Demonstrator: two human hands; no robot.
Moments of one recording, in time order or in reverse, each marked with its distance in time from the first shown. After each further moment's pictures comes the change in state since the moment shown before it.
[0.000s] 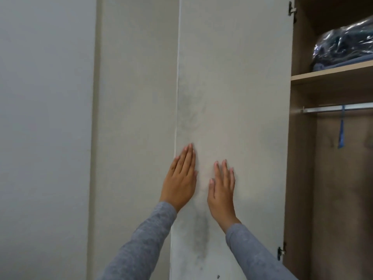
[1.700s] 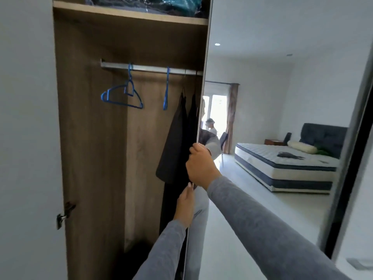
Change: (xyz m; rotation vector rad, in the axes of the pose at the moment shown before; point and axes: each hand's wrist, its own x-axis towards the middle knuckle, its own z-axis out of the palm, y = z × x) left_hand 0.013 0.606 -0.101 -2.155 -1.072 -0.755; right_hand -0.049 0.241 -0.480 -1.270 -0.301 0.104
